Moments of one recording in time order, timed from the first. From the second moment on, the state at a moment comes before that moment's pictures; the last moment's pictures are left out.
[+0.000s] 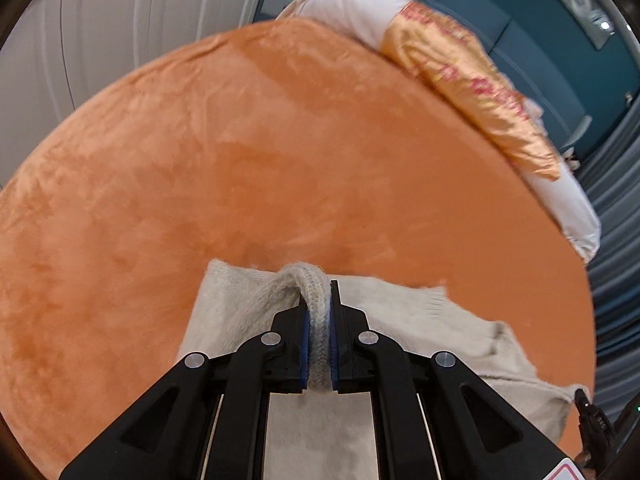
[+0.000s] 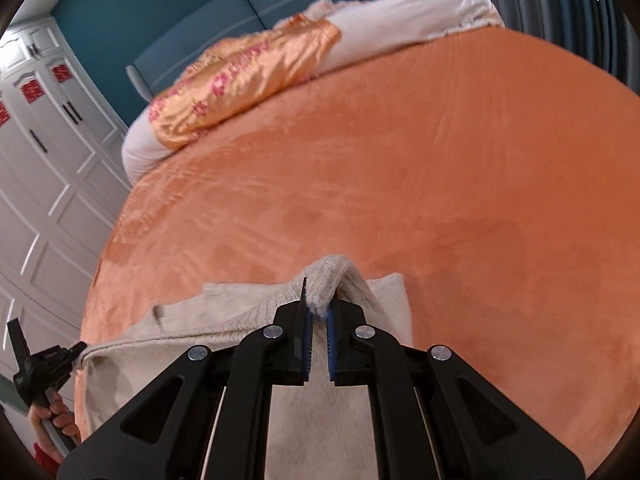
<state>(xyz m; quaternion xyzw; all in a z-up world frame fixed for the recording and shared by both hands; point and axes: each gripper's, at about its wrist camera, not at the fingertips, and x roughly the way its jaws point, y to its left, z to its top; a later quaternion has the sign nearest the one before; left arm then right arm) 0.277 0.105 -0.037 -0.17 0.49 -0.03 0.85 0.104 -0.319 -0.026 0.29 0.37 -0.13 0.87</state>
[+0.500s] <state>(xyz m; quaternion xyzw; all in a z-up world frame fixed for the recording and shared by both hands) 0.216 0.151 -0.001 -0.22 0.46 -0.05 0.86 0.018 -0.322 0.017 0.28 0.33 -0.15 0.89</state>
